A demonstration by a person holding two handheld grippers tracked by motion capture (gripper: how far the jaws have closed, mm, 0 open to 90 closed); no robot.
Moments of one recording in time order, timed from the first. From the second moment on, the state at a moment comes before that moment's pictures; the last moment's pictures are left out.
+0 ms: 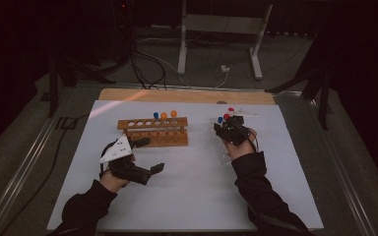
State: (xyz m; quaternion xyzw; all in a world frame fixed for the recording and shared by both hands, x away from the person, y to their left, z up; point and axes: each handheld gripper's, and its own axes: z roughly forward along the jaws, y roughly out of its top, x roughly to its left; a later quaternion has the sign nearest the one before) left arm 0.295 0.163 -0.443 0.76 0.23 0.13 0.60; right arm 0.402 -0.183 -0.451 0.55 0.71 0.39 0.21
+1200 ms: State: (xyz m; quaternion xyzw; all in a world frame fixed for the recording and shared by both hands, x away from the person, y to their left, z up) left arm 0.294 0.161 -0.443 0.76 0.22 0.13 0.59; right arm 0.399 -0.175 -0.430 0.50 0.73 0.38 0.28
